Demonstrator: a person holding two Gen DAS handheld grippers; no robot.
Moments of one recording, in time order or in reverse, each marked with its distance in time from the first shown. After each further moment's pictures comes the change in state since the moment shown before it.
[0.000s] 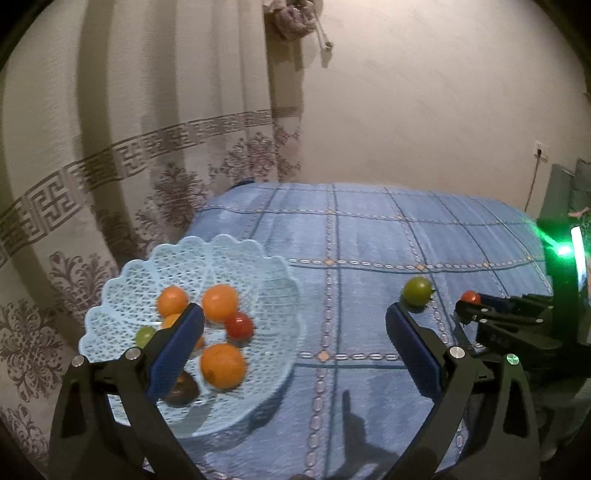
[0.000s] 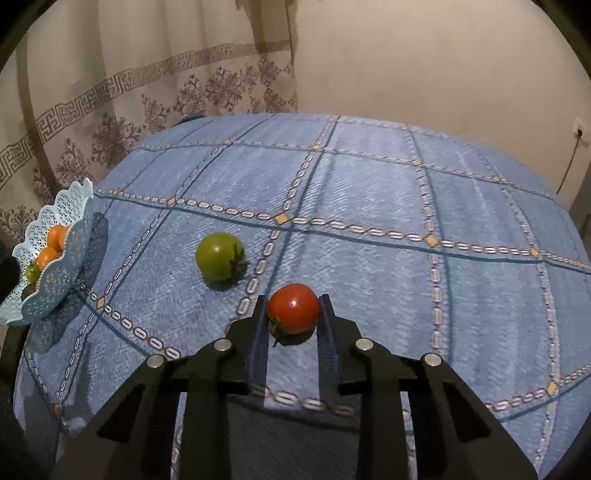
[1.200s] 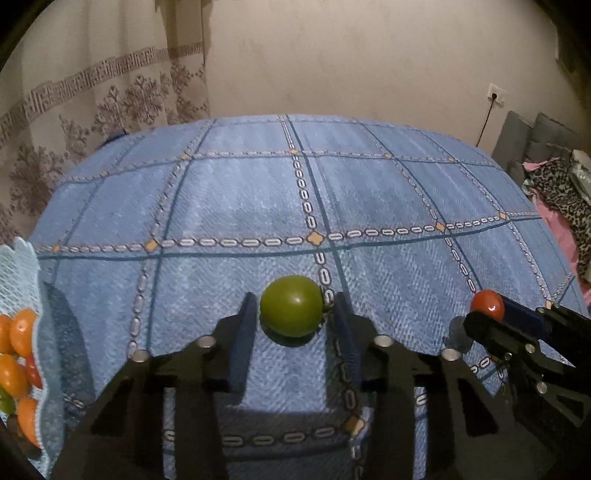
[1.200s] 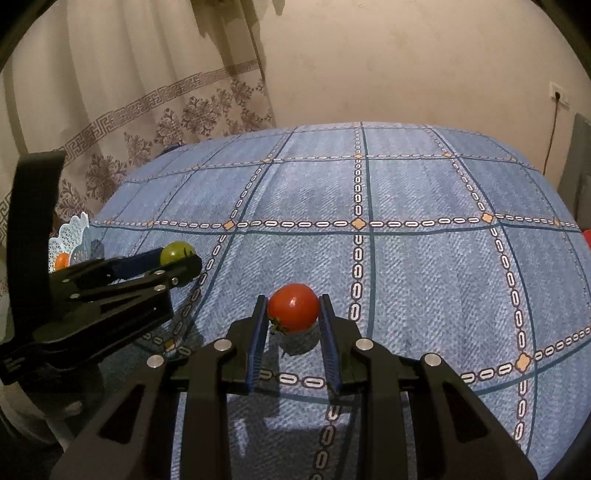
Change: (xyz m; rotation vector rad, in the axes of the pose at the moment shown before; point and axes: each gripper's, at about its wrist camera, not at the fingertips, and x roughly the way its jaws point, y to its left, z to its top) left arm 0.123 -0.113 0.009 0.088 0.254 -0.272; right arm -0.029 -0.057 -0.020 0.137 -0.044 0.042
